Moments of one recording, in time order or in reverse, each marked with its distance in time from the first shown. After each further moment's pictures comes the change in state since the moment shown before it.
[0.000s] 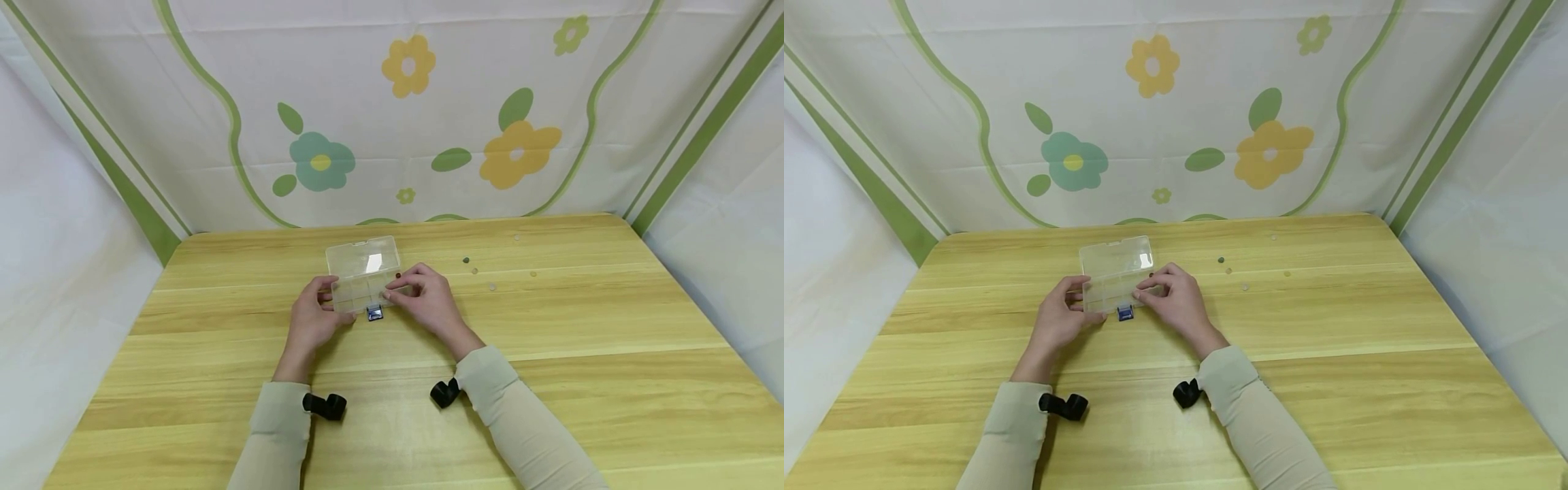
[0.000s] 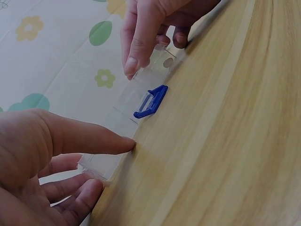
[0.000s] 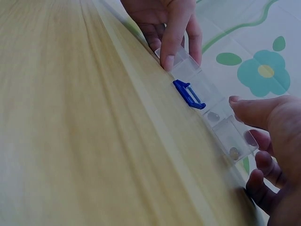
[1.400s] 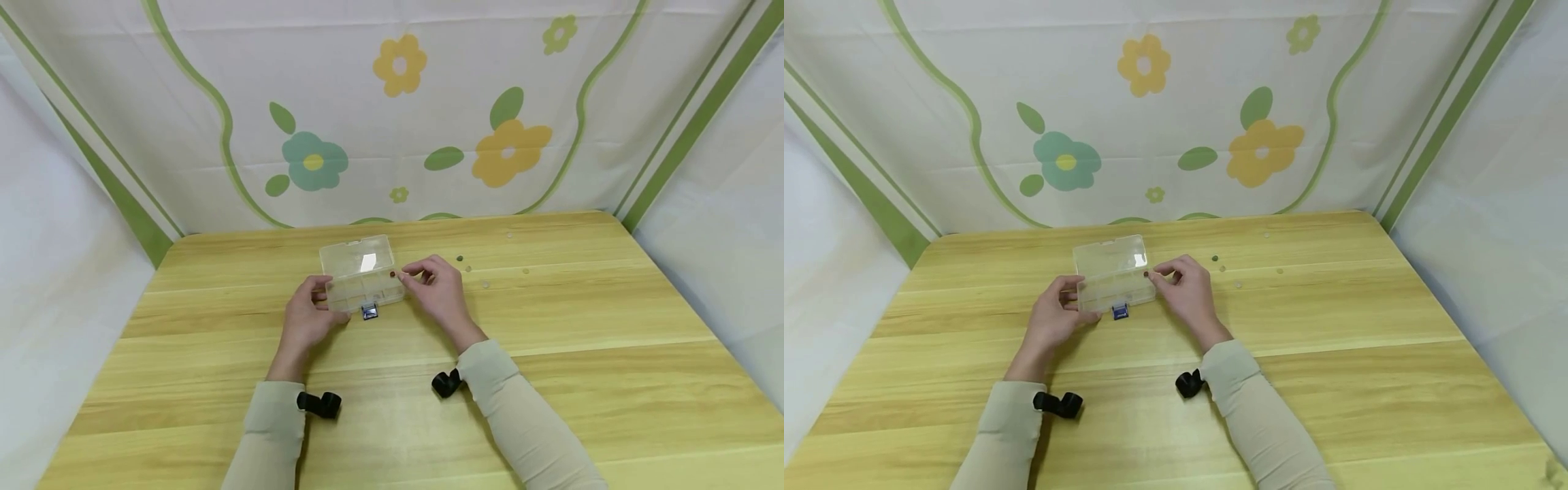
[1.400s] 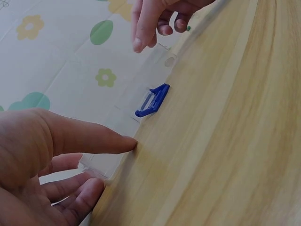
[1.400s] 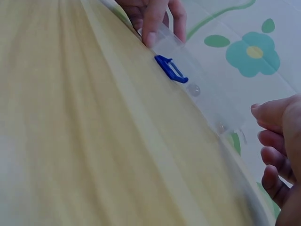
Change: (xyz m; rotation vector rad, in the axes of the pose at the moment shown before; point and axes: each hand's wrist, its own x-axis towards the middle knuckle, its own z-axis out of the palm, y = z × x) left_hand -0.001 0.002 -0.003 0.002 -0.023 -0.017; right_hand 0.003 0.010 -0.017 0.008 0.202 0.011
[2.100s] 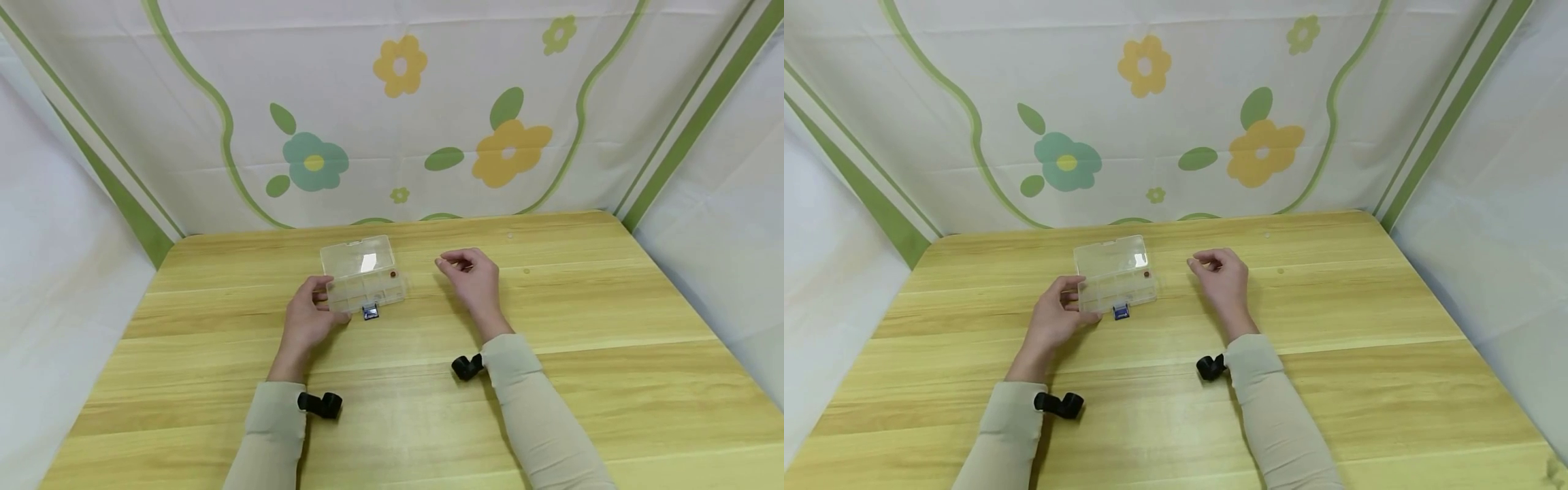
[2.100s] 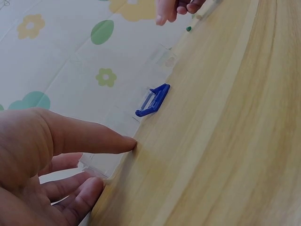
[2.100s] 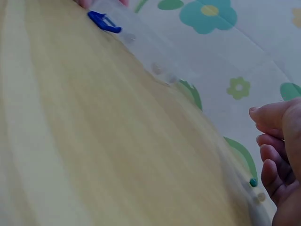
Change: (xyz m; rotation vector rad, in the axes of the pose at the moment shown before) left_hand 0.000 -0.003 0.000 -0.013 -0.007 0.003; right_hand 0.012 0.019 -0.046 0.055 0.161 0.152
